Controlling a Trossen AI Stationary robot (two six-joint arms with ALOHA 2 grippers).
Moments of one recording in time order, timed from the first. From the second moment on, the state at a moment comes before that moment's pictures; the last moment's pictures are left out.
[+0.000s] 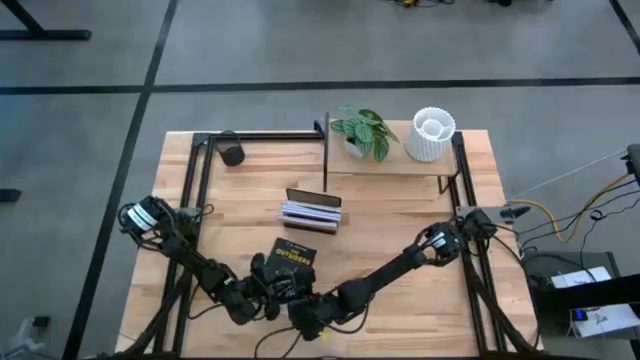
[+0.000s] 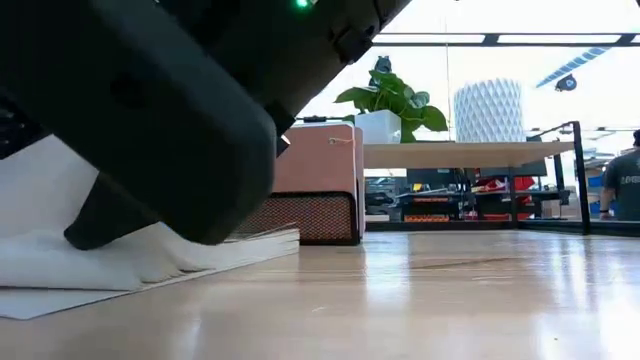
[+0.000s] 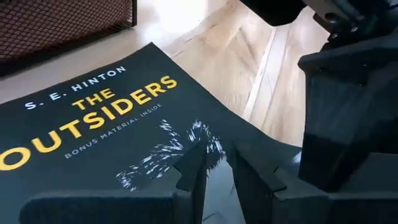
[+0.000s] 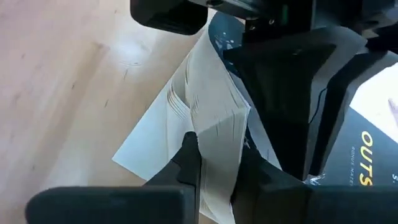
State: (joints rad) left arm -0.80 1.81 0.61 0.45 -0.91 -0.93; right arm 0.49 2.40 1.85 -0.25 0.48 0.03
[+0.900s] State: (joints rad) left arm -0.80 1.81 0.61 0.45 -0.92 -0.92; right arm 0.73 2.26 1.84 -0.79 0.71 0.46
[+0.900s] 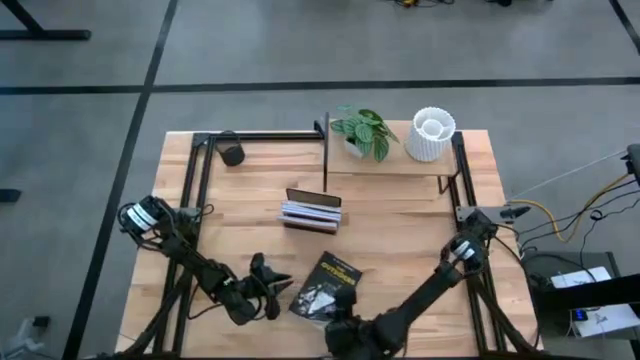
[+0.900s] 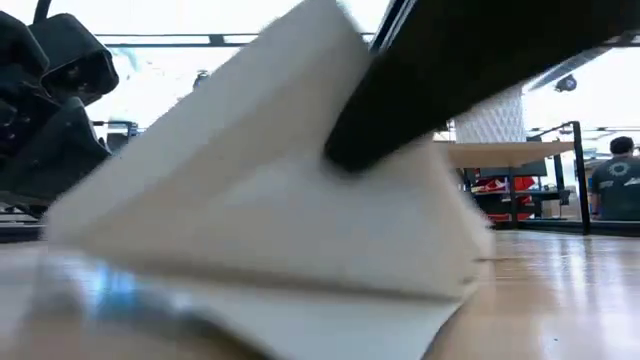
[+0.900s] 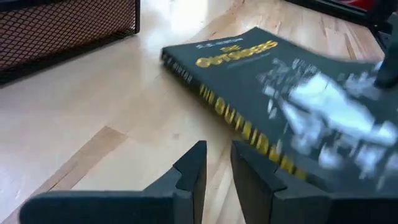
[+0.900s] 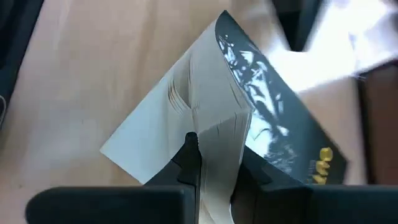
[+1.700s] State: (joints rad) left arm -0.80 1.81 0.61 0.46 -0.92 -0.92; right arm 0.69 1.98 1.84 -0.97 0.82 0.65
